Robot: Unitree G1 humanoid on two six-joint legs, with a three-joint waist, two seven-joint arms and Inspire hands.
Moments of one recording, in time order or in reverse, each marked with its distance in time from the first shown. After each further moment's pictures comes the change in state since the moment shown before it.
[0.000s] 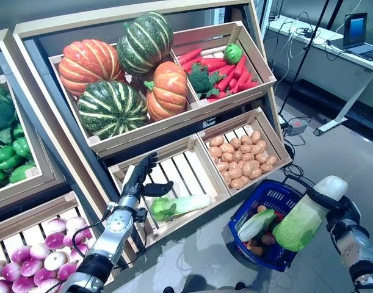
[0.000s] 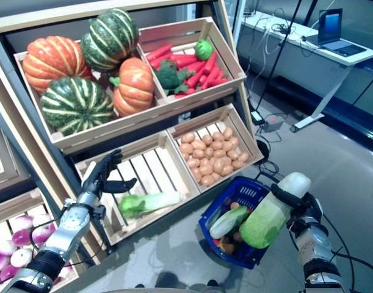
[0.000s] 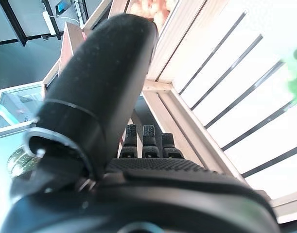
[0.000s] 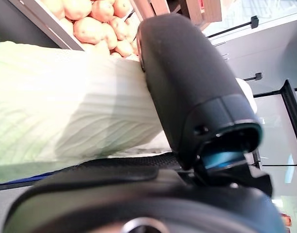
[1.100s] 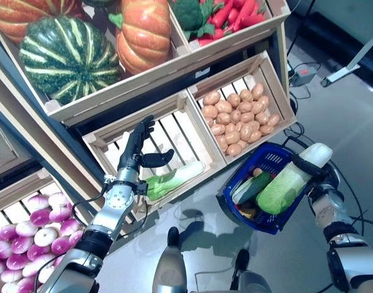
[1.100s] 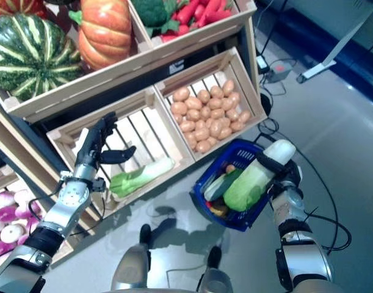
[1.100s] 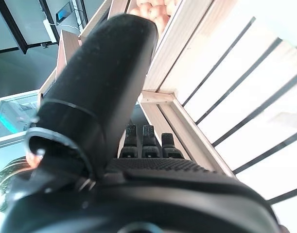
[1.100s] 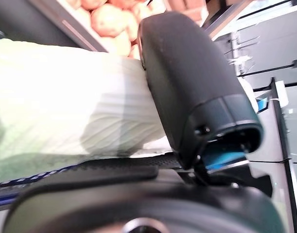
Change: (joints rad) left arm -0.213 0.076 -0.051 -0.066 -0.032 -0.078 0.140; right arm -0.409 0.055 0.060 0.199 -0.001 -0.038 -0.097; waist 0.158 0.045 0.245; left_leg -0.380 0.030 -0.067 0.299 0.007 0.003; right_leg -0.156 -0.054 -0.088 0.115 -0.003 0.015
